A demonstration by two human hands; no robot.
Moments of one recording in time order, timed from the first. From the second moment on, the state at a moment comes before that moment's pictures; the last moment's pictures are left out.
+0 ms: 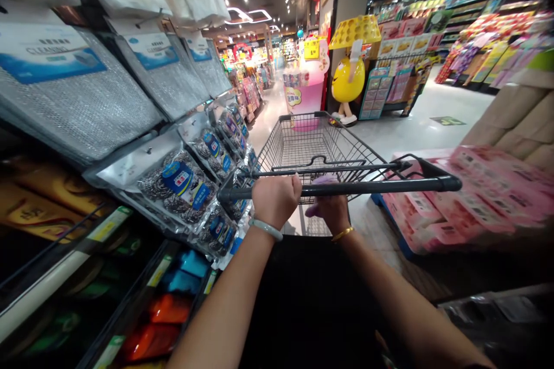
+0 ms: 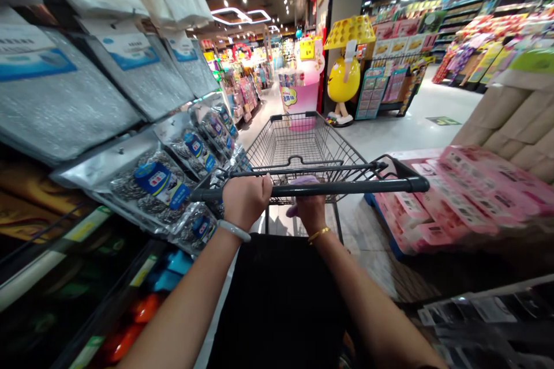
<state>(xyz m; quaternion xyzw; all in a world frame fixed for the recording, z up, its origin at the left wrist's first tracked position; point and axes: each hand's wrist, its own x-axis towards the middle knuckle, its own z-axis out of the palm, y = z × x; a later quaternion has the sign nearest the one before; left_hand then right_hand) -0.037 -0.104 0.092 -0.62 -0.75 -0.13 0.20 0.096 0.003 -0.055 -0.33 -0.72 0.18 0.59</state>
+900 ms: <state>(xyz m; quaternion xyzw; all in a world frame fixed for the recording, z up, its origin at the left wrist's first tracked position) -0.036 -0.104 0.095 -0.63 -0.74 -0.13 0.18 0.052 0.003 -0.041 -0.26 -0.79 0.16 0.53</state>
